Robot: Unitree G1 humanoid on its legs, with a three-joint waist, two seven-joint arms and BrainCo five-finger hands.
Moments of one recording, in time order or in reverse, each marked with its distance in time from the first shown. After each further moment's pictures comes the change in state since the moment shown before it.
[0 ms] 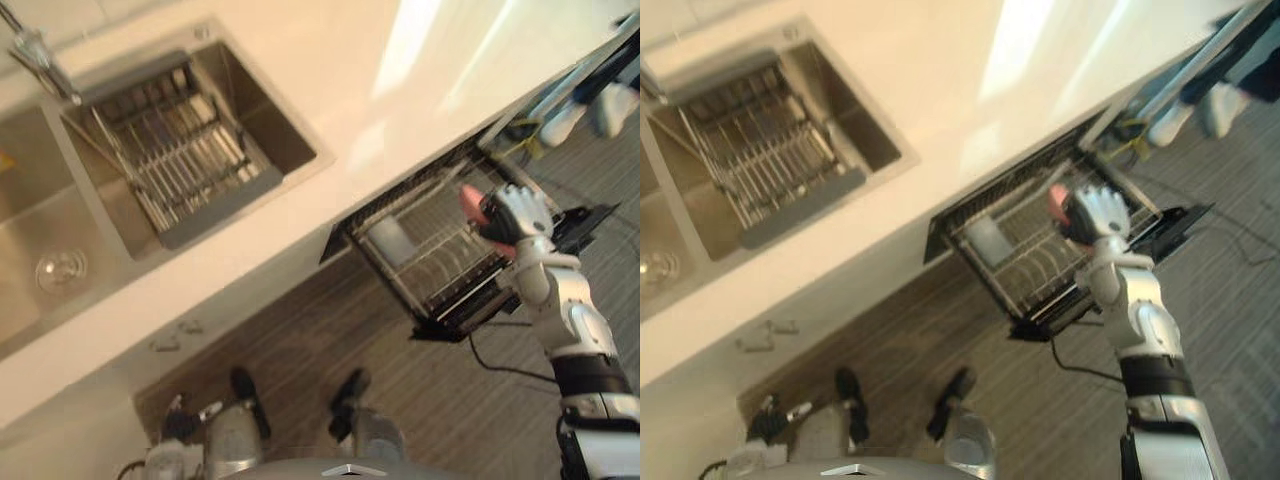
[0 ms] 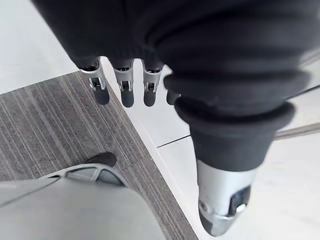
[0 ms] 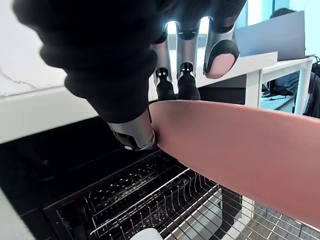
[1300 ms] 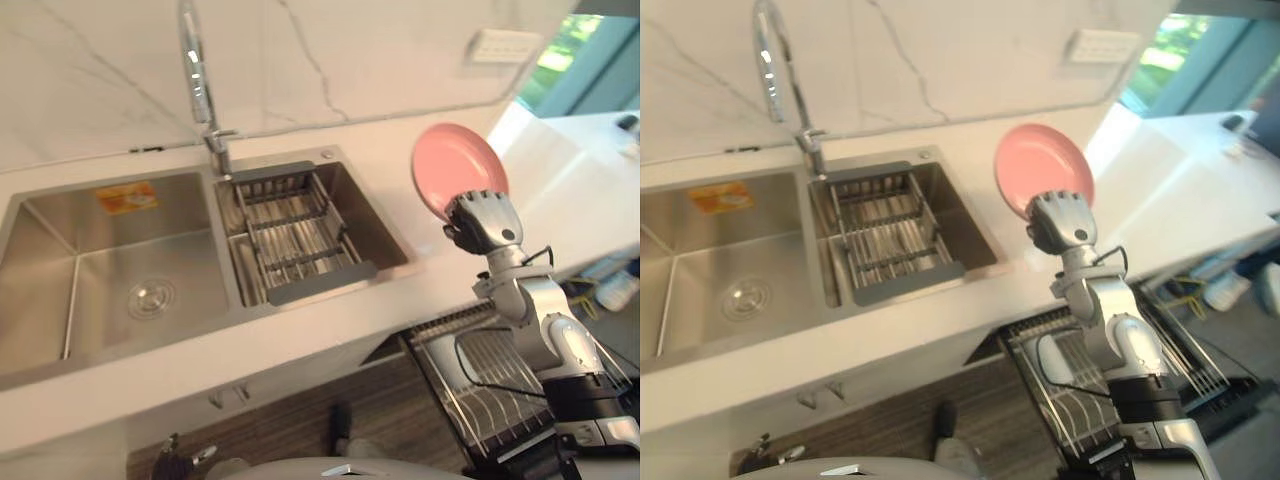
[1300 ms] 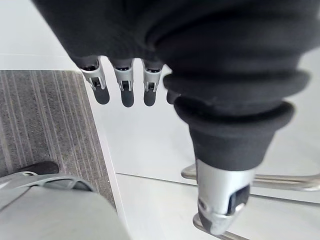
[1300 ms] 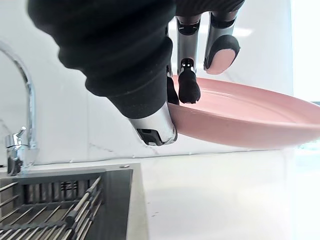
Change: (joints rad) left arm 0.168 -0.021 -0.017 0.005 0.033 -0.011 0.020; right arm 0.153 0.023 0.092 -0.273 -0.103 -0.021 -0.033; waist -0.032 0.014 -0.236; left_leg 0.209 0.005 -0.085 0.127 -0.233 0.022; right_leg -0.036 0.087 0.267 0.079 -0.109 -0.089
